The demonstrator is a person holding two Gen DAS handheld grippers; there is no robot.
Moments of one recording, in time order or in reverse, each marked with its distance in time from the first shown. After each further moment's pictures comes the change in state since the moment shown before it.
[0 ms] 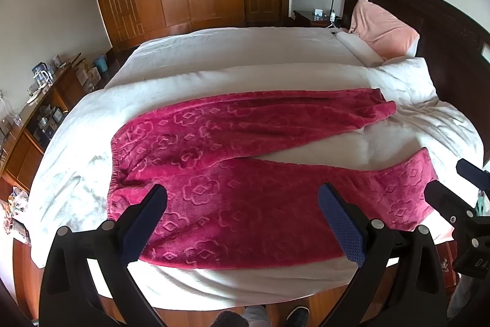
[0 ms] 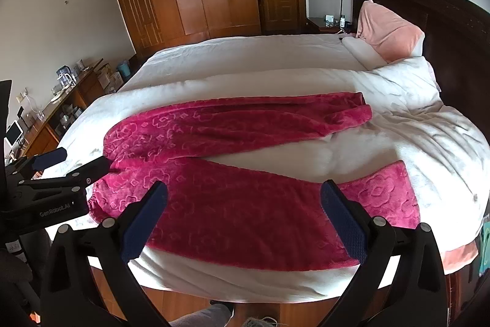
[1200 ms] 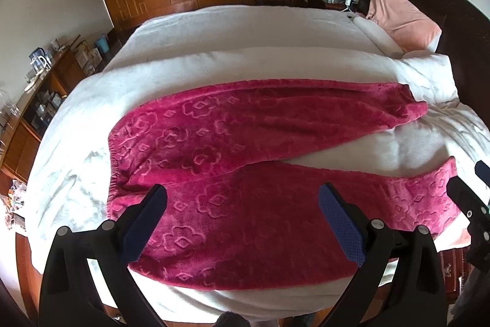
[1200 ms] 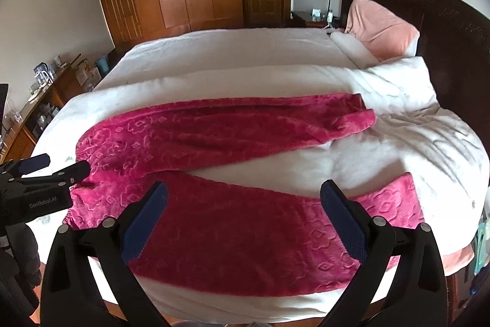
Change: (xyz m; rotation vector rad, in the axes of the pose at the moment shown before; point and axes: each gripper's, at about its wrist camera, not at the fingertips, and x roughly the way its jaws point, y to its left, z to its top) left arm 0.085 0.055 0.038 -0.025 0.115 0.000; right arm 0.086 0.023 0.039 0.013 0.042 -0.106
